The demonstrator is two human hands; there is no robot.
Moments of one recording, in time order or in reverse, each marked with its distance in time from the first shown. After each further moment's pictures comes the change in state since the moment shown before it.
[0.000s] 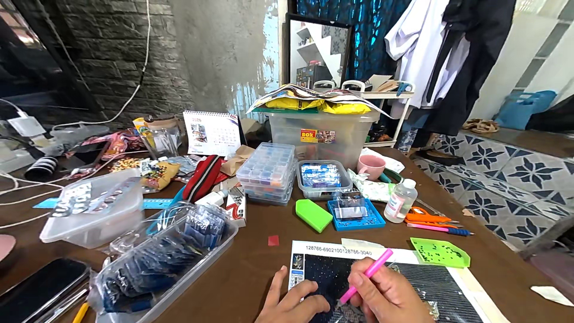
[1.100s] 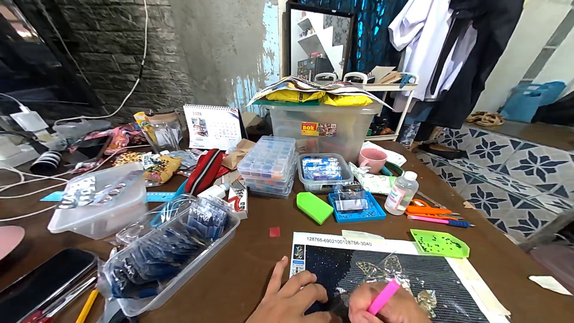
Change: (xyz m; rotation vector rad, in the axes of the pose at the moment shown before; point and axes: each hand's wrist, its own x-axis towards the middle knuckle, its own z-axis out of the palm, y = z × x) left_hand -0.001 0.001 -0.002 0.002 0.011 0.010; right_hand -0.008 -0.001 -0.003 0.011 -0.298 -0.438
